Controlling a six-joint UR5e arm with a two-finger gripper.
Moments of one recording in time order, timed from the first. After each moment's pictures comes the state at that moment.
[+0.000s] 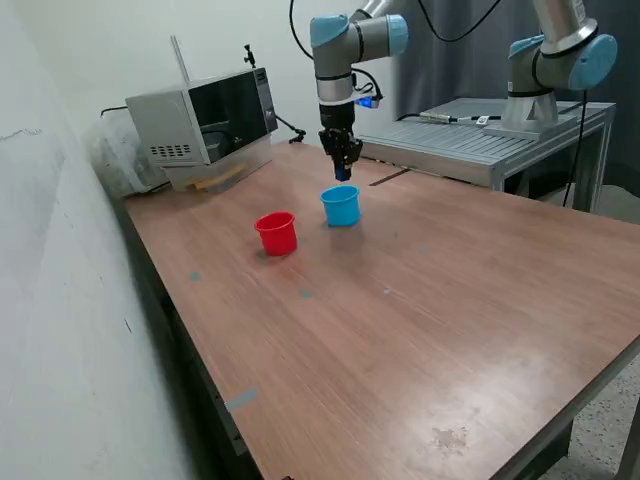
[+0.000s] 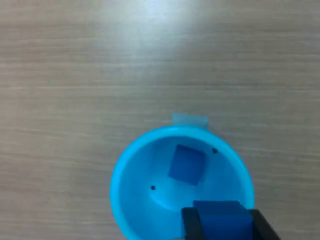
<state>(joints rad) -0.26 -1.10 1.70 -2.20 -1.69 2.88</state>
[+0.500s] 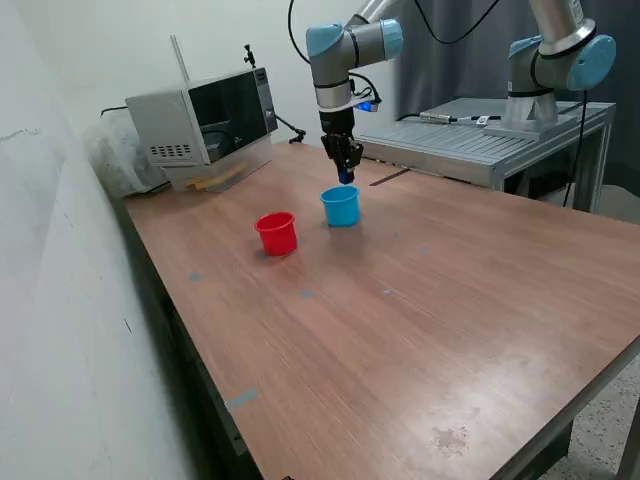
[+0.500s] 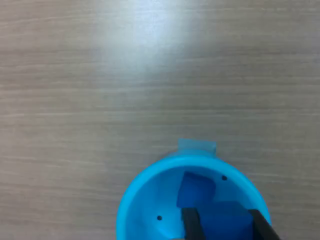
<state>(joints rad) -0.28 -1.08 1.70 -2.16 -1.69 2.88</state>
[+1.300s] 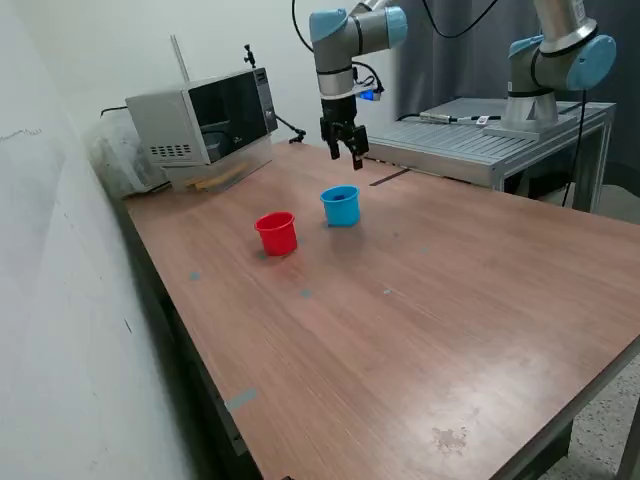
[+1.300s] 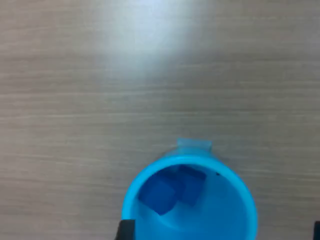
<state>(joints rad) -0.28 -1.16 1.73 -2.14 -1.68 2.88</state>
